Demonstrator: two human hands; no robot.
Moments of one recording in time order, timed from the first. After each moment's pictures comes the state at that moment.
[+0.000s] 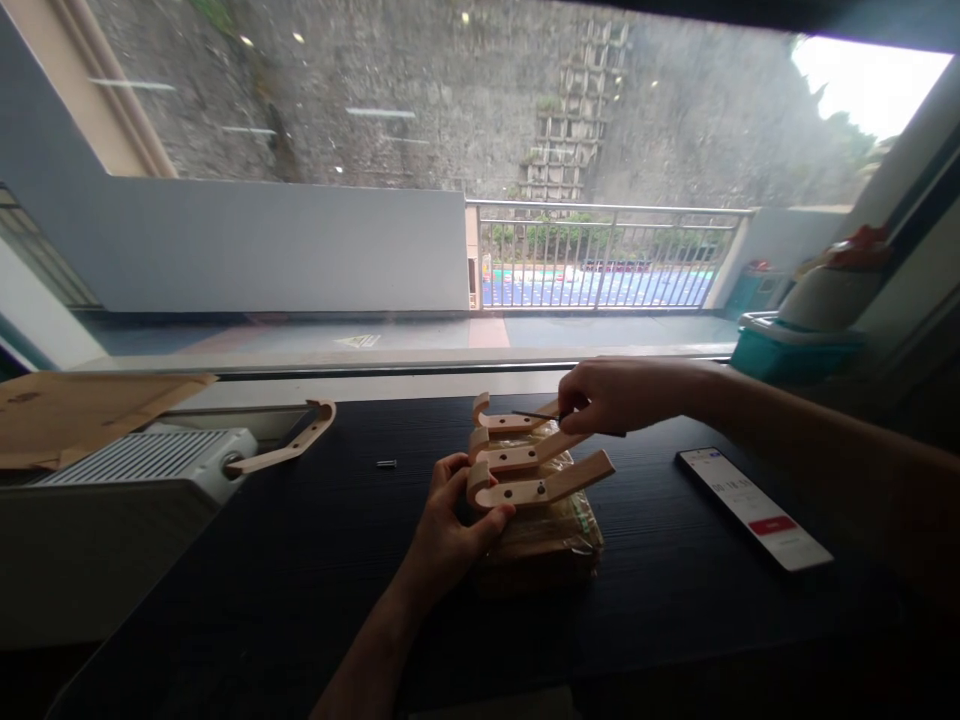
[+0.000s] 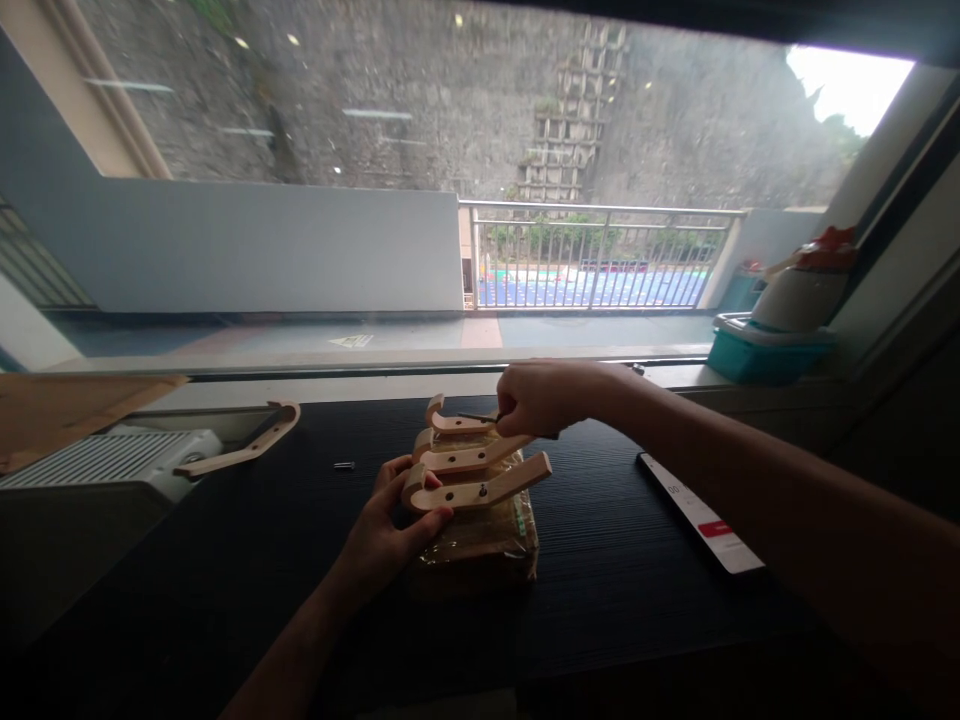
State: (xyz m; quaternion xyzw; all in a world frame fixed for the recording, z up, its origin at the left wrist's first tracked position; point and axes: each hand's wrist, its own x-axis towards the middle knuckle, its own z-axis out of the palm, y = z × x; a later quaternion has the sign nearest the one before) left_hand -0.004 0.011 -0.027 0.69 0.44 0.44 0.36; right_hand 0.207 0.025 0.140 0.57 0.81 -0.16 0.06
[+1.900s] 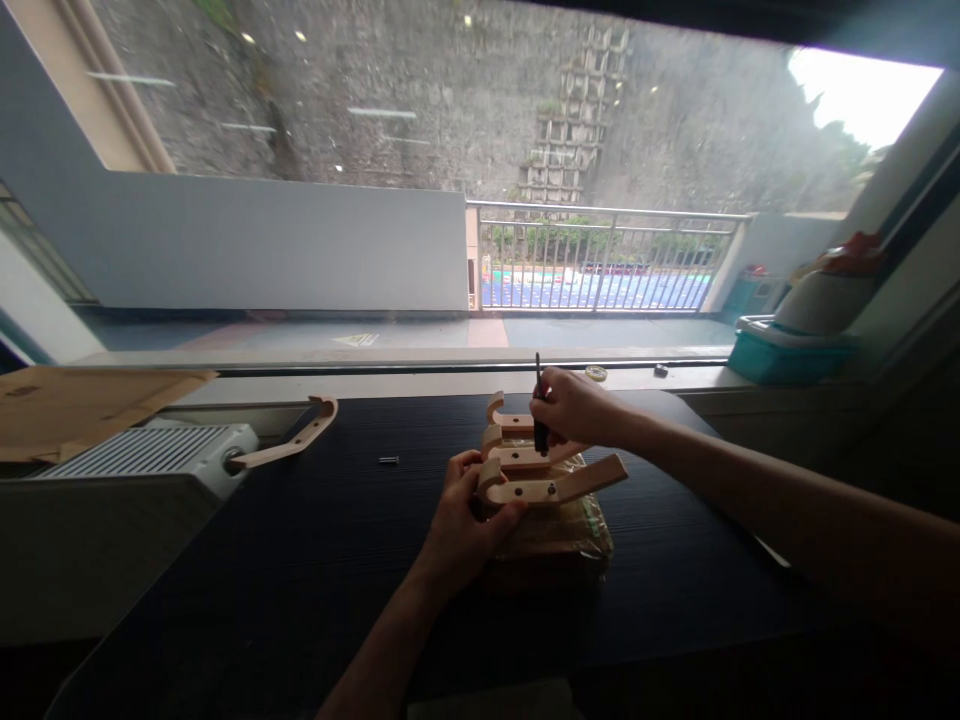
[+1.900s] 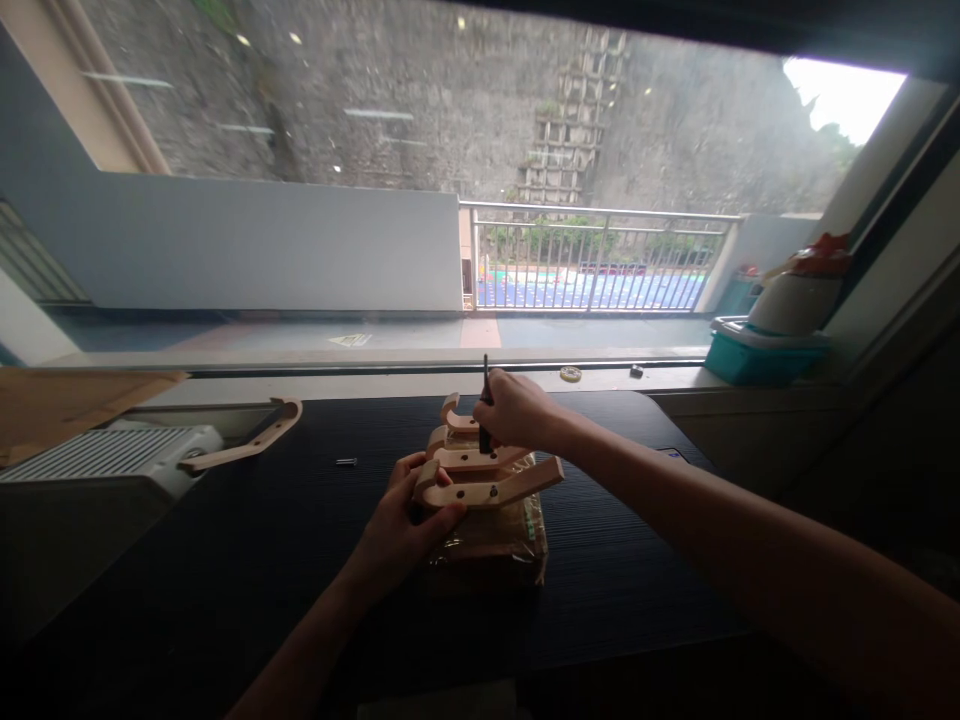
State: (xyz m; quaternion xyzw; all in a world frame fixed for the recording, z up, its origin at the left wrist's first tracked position) left_hand 0.006 0.007 -0.023 0.69 0.43 0.44 0.38; right_hand 0.178 0.031 0.073 0.63 0.74 -0.19 -0.16
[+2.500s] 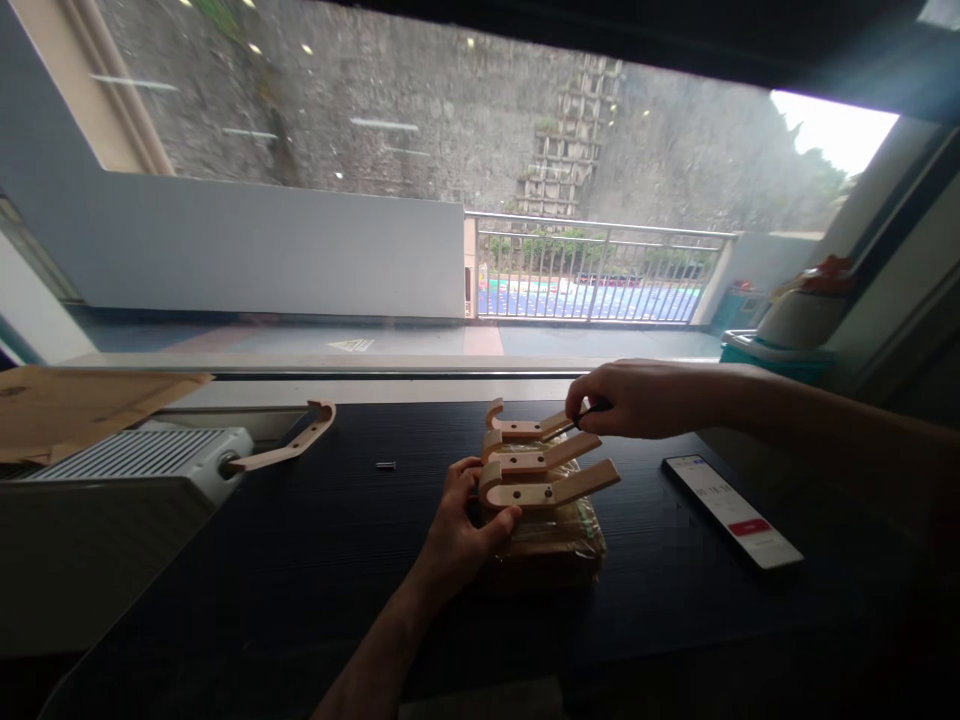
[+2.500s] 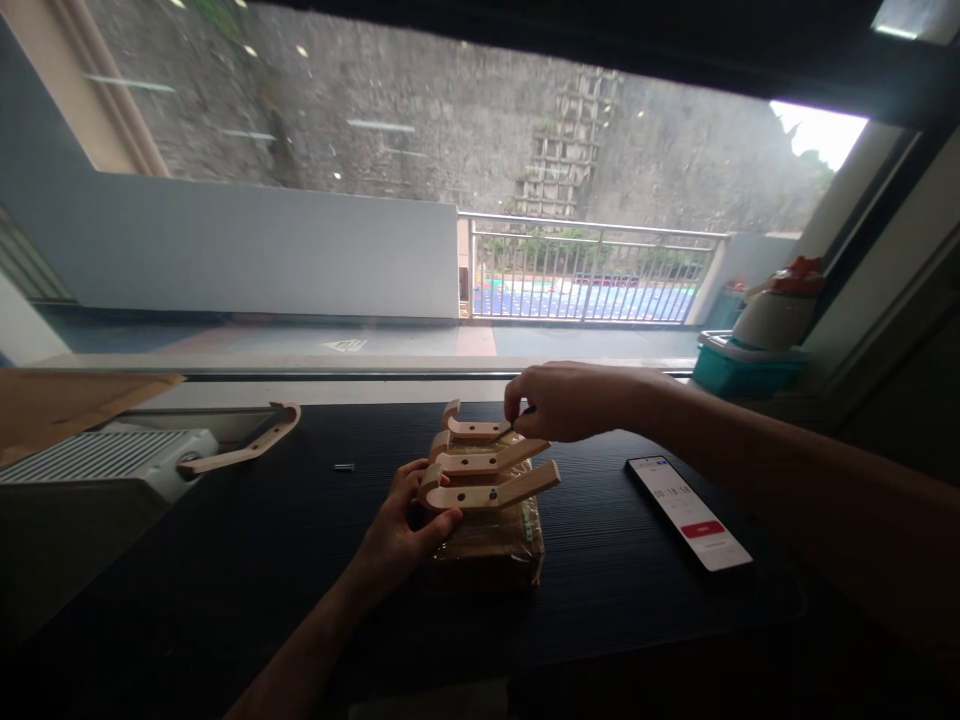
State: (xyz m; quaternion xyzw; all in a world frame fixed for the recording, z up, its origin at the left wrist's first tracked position) left_hand 0.005 0.008 -0.036 0.69 0.40 0.46 0.39; right_hand 0.217 0.002 0.156 0.55 0.83 -0.10 0.04
